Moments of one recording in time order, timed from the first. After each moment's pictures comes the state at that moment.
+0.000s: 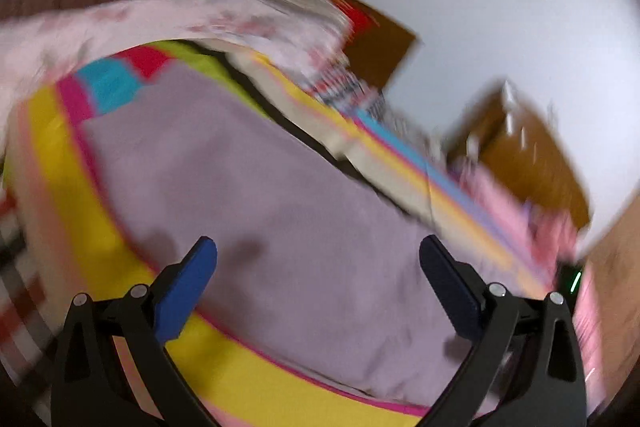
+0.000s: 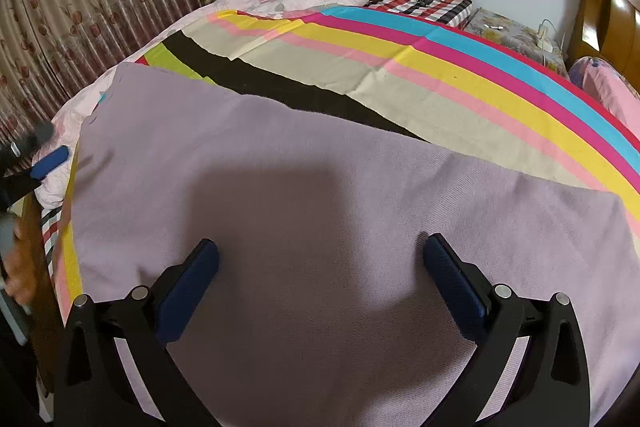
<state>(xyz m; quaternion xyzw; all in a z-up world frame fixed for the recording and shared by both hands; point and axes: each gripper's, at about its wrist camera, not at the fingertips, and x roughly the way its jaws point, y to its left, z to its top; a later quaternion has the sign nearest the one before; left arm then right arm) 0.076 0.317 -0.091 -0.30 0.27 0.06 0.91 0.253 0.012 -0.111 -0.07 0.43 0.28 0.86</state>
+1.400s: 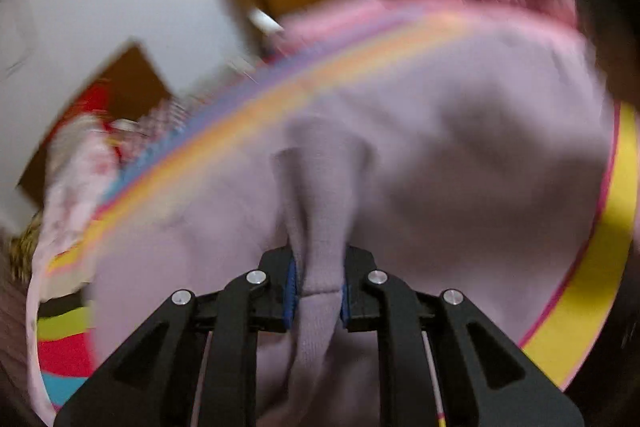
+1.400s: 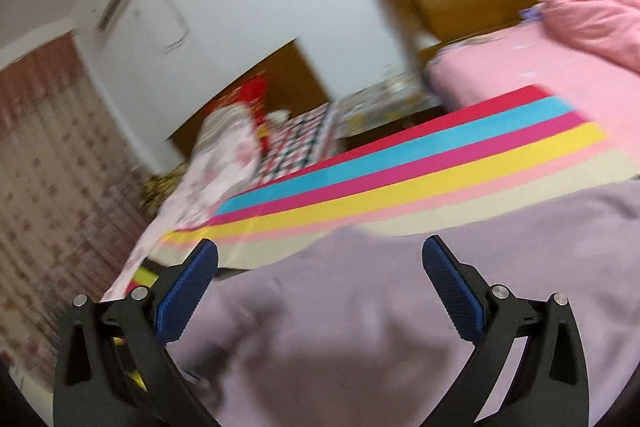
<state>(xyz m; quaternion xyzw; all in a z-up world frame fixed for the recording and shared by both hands) 0.122 -0.062 -0.124 0.29 0.34 -0.23 0.86 0.154 -0.261 -0.024 0.24 0.25 0.09 0.93</state>
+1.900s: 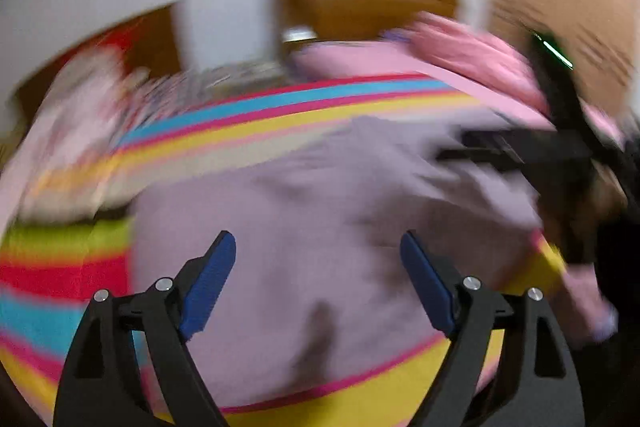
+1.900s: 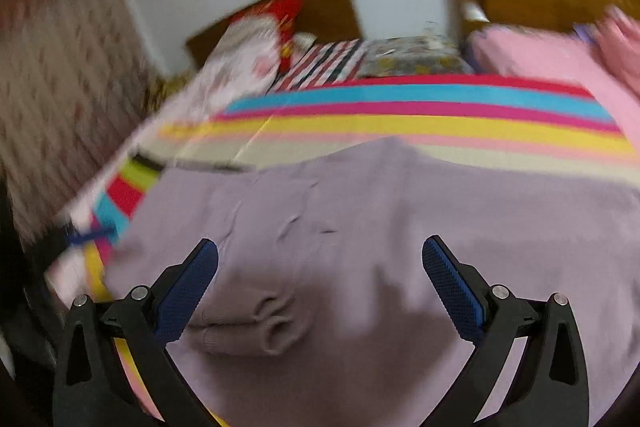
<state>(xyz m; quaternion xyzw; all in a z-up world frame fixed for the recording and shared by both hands) 0.114 0.080 -0.056 0.07 0.34 -0.19 0.92 0.177 -0.131 -0.075 0.03 0.36 0.16 0.92</state>
